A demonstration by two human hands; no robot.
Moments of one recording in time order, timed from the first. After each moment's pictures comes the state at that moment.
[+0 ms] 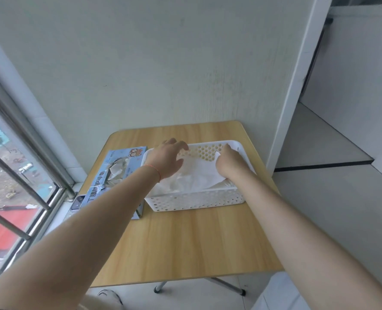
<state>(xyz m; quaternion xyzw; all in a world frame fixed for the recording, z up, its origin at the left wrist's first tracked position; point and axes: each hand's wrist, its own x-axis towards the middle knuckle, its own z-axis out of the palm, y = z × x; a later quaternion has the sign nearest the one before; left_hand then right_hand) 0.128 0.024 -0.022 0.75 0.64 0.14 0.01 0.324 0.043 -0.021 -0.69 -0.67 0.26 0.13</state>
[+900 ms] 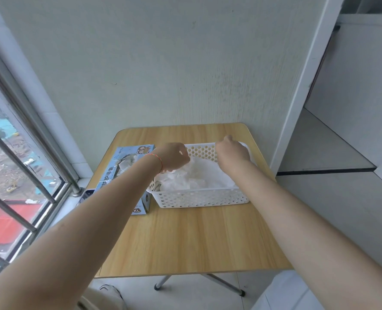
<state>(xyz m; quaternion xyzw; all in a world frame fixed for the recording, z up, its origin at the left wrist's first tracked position) 0.129 0.008 0.013 0.67 0.71 0.08 0.21 0.309 0.033 0.006 -0.59 -0.80 -0.03 0.03</state>
